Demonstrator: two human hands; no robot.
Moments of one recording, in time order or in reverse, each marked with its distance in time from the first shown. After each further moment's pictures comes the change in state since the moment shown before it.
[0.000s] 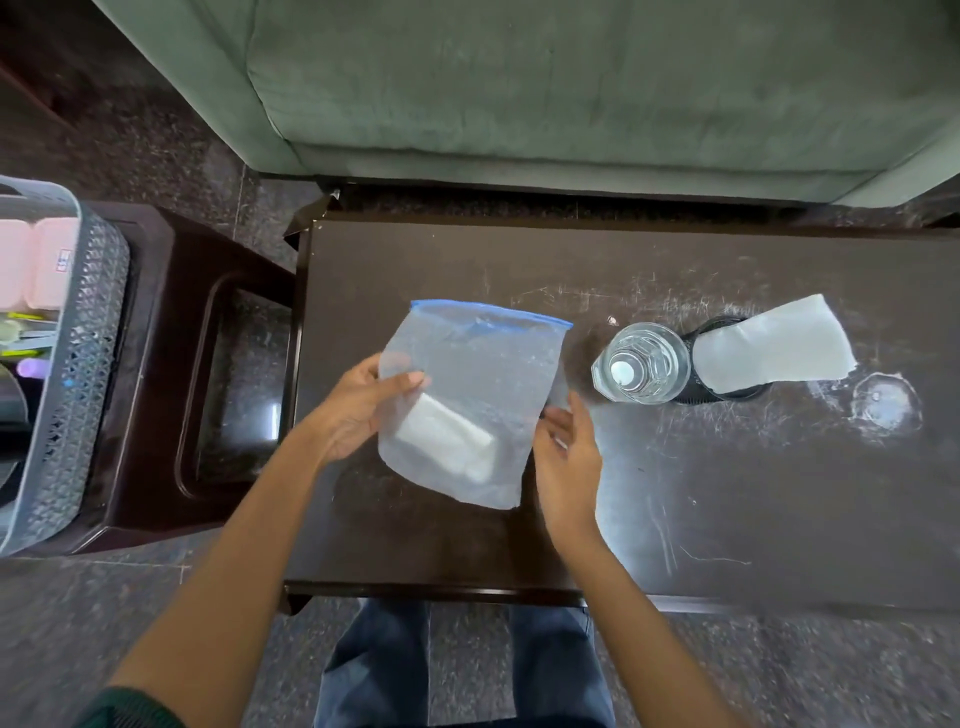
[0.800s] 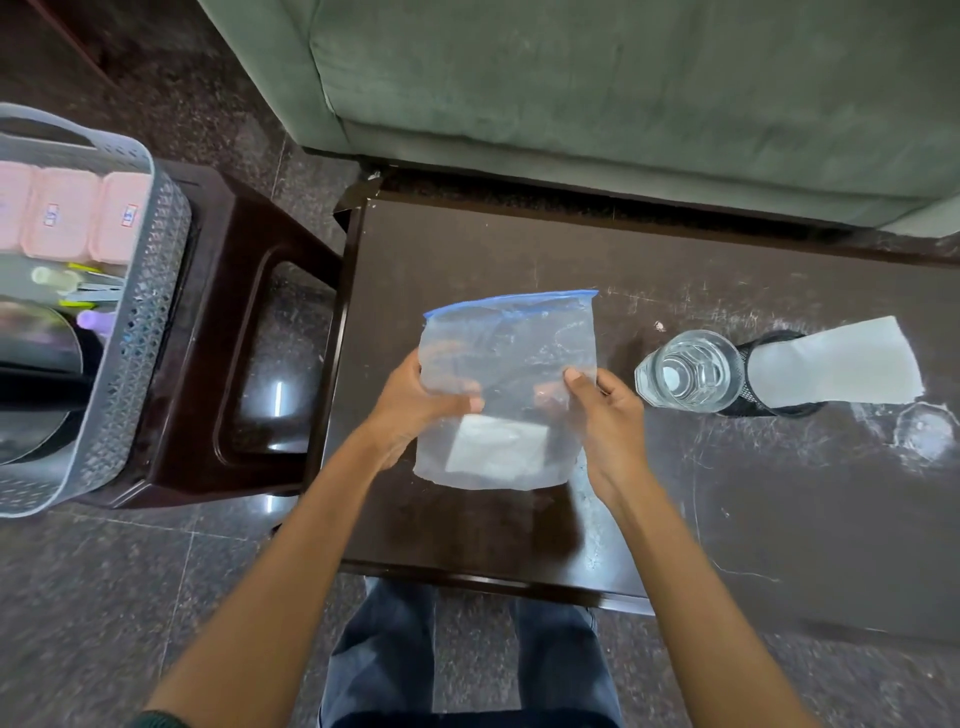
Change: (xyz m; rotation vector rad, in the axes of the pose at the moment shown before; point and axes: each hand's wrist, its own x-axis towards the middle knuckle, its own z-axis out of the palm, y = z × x) left_hand -0.028 -0.010 0.009 0.140 0.115 0.128; right_hand 0.020 -0.036 0.014 0.205 -0.178 0.087
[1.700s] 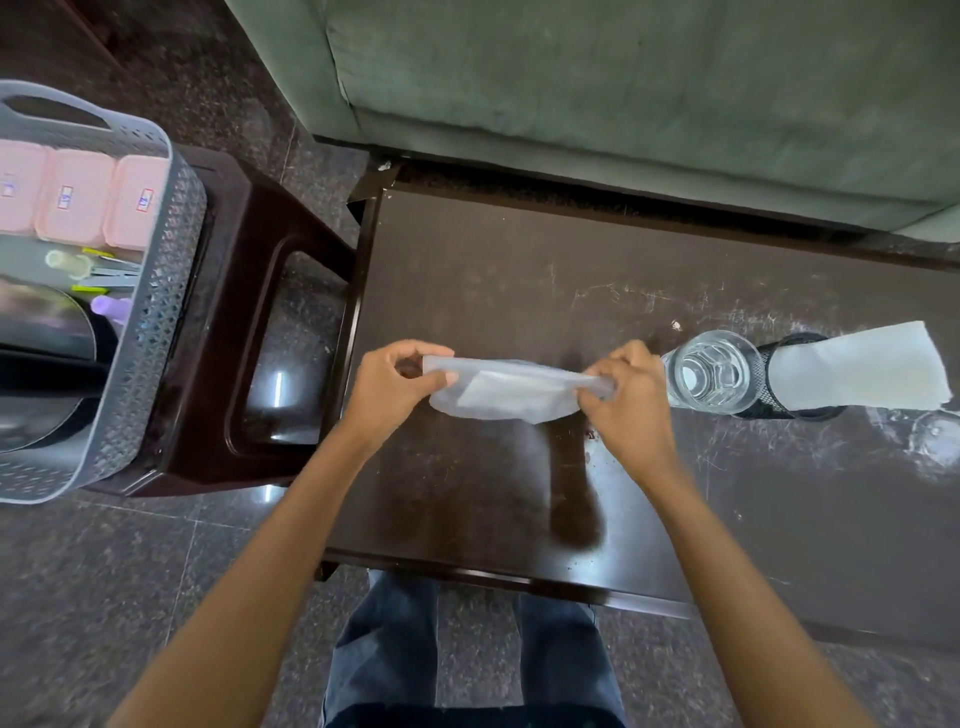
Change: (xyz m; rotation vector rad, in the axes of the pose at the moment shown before) left_hand -0.006 0.008 -0.026 0.239 0.219 0.226; right_hand 0.023 -0.001 -0.010 -1.044 -0.030 -0.528
